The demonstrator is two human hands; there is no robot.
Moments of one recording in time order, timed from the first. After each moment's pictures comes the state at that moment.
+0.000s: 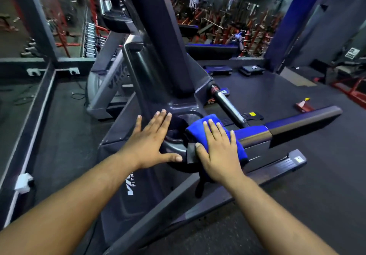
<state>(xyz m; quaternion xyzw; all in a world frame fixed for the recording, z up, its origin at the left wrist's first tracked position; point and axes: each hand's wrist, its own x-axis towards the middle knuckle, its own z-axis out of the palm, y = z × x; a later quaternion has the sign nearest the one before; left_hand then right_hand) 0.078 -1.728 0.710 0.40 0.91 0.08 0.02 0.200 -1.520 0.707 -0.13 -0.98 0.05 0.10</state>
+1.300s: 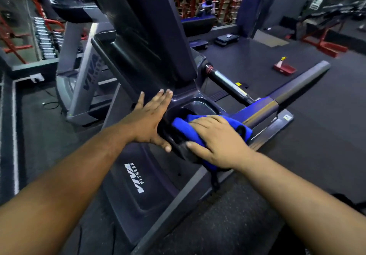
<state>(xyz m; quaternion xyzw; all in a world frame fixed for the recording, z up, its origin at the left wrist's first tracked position) -0.031 -1.729 0.715 0.57 0.82 0.05 0.05 0.174 -1.568 0.729 0.02 -0.99 0.03 0.11</state>
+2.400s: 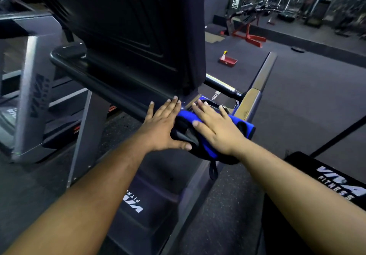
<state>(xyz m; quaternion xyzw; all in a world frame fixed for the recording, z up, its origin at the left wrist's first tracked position) -0.075 -1.733 0.707 0.66 0.75 0.09 0.05 0.119 -1.631 0.731 -0.25 -0.95 0.12 0.11</state>
